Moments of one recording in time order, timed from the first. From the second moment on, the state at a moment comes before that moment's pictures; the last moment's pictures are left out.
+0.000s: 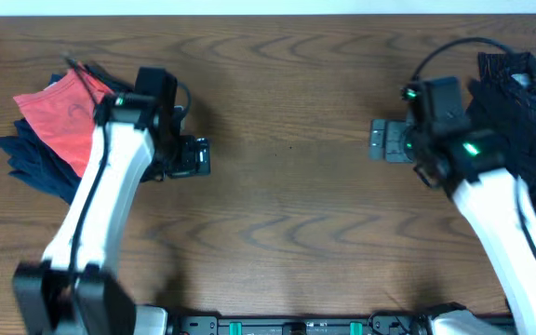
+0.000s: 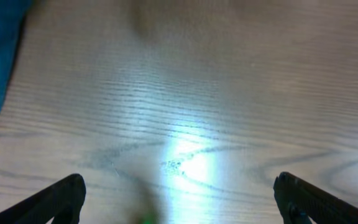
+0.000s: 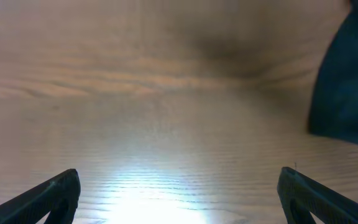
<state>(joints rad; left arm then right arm) -0.11 1.56 1.33 -1.22 0.04 -0.20 0.24 1.30 1.22 -0.88 0.11 0.28</state>
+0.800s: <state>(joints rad) -0.15 0.17 0.82 -0.92 0.04 -0.20 0.25 0.54 0.91 -1.25 0.18 0.33</state>
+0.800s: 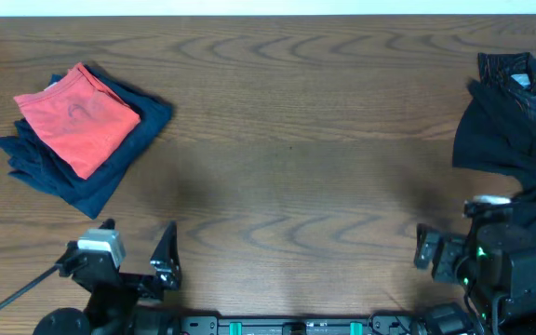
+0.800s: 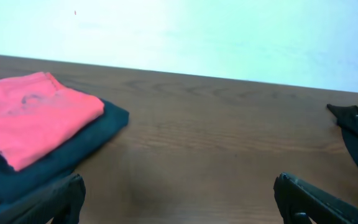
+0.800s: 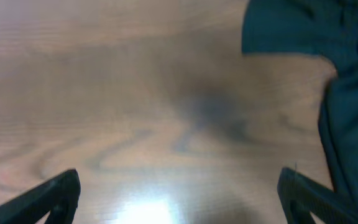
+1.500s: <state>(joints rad) -0.15 0.16 0.82 -1.22 0.03 -0.20 0.18 0.38 0.89 -1.21 0.19 0.33</state>
